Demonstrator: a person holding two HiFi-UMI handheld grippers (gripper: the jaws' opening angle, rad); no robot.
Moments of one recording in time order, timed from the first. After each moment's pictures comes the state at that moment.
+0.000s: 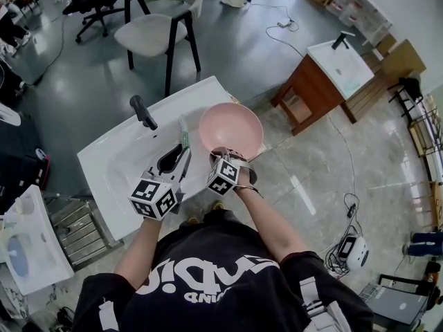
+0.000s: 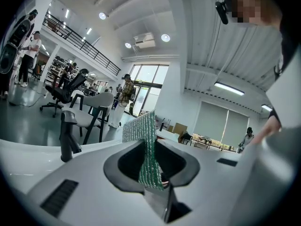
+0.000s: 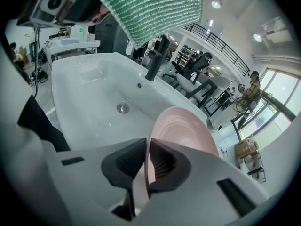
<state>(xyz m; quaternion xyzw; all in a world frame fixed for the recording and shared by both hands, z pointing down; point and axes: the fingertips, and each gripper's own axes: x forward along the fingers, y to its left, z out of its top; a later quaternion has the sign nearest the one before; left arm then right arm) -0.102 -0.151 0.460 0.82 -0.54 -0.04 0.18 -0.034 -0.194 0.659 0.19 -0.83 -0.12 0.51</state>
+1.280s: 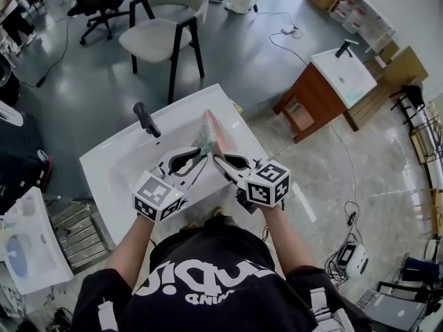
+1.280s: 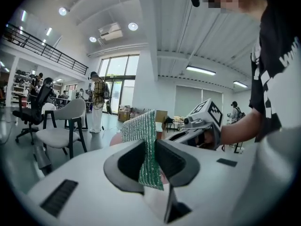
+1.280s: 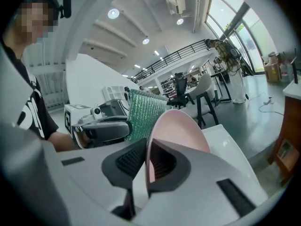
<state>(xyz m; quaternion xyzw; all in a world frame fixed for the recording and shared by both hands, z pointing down) -0.060 -0.158 0.421 0.90 -0.42 0.07 0.08 -0.036 -0.170 0.458 0.15 -0.96 0.22 0.12</state>
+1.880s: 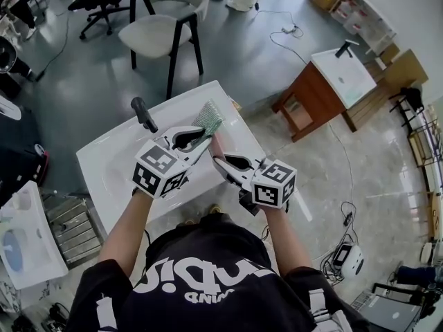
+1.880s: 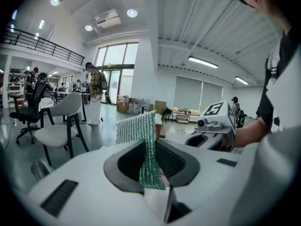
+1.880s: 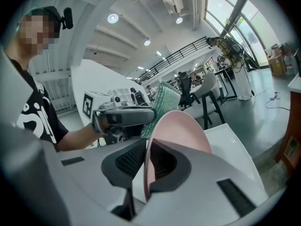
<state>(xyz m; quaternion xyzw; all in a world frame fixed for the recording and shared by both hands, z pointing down) -0.047 -0.194 0.405 0.90 -0.40 0.13 0.13 -0.022 -0.154 0.438 0.11 -0.96 0.23 0.10</state>
